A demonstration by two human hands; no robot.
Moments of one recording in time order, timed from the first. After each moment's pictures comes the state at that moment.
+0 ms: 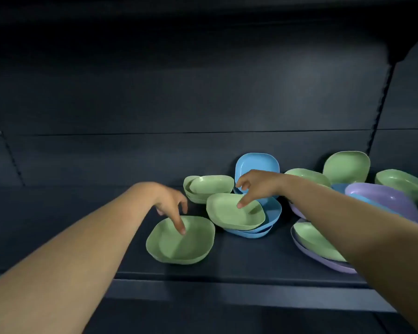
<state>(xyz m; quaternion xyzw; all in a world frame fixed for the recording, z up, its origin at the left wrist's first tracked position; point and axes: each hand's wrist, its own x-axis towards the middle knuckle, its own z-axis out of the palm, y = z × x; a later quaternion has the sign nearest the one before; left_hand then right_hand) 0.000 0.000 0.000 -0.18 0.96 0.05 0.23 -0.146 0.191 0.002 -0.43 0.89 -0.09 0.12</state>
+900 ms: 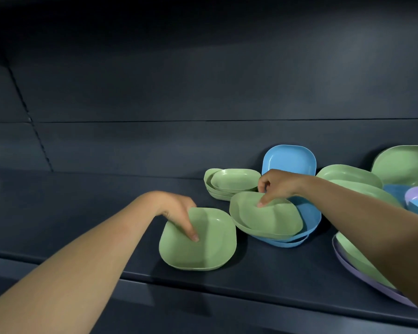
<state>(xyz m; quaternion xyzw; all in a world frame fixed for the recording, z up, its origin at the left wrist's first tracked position) 0.003 -0.029 -0.037 -0.19 0.94 0.20 0.23 -0.198 0.149 -0.038 -0.44 0.87 -0.13 0.15</state>
